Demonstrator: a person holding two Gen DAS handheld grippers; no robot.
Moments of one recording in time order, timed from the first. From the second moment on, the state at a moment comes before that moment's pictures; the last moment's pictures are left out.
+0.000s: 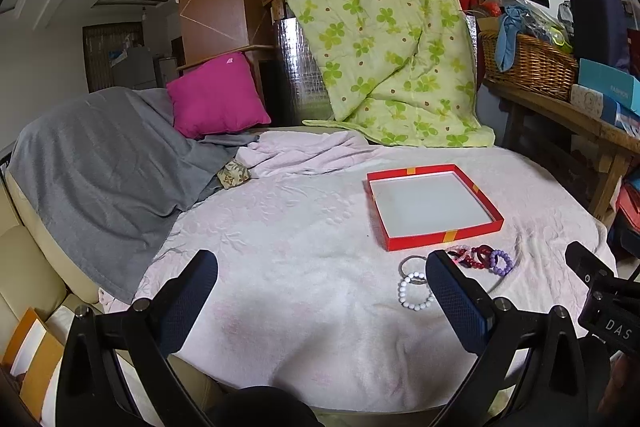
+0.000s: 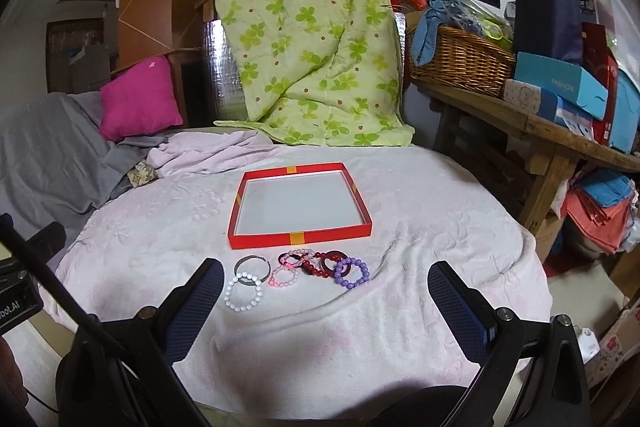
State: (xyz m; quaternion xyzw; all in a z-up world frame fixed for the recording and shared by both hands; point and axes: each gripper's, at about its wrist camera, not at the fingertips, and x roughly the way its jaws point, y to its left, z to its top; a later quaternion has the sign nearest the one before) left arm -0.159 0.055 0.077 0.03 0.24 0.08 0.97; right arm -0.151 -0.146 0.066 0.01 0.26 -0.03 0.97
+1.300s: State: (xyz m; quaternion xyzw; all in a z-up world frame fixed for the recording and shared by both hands) left arm -0.041 0.057 -0.028 -0.02 0.41 -0.01 0.91; right arm -0.072 -0.211 0.011 0.04 0.33 0.01 0.94
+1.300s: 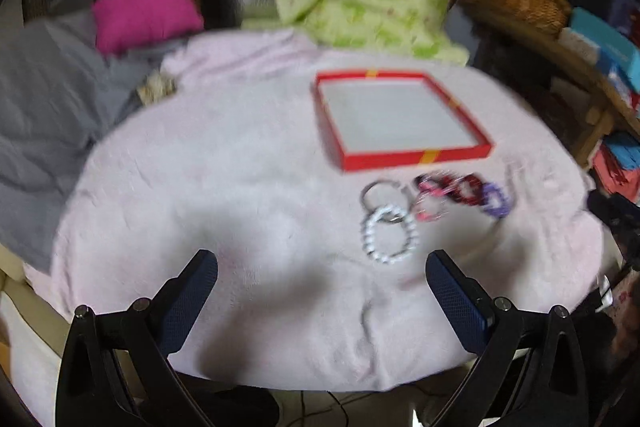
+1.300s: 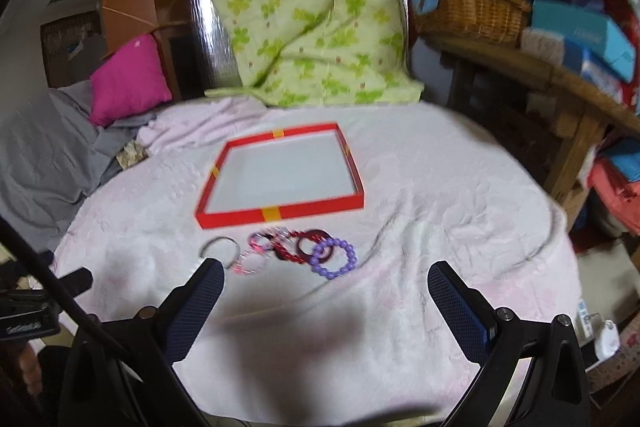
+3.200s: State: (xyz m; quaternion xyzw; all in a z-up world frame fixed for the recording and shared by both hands) left arm 0.067 0.027 -0.092 -0.04 0.46 -0.19 0.87; right arm 0.061 -0.274 -0.097 0.11 0.44 0.04 0.89
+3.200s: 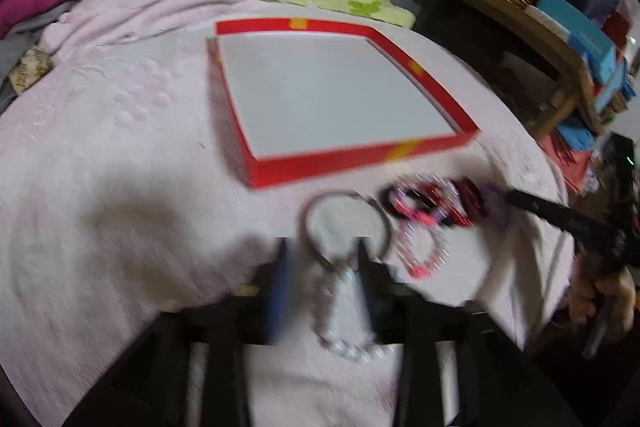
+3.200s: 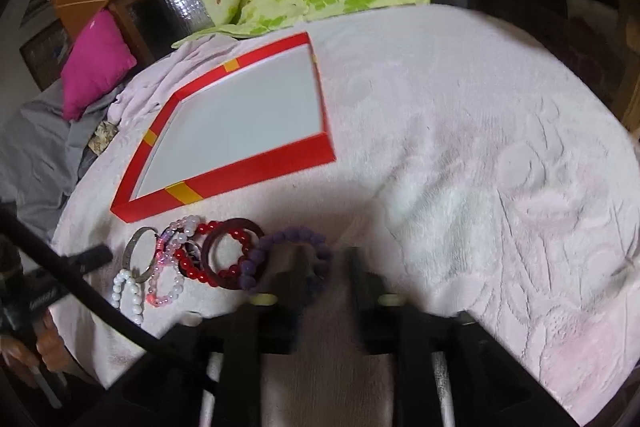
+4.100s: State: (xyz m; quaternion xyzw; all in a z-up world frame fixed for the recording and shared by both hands) left arm 0.048 0.011 -0.094 0.01 0.45 -0.24 0.86; right arm 0.056 -0.247 -0.092 -0.02 0.41 0.03 0.91
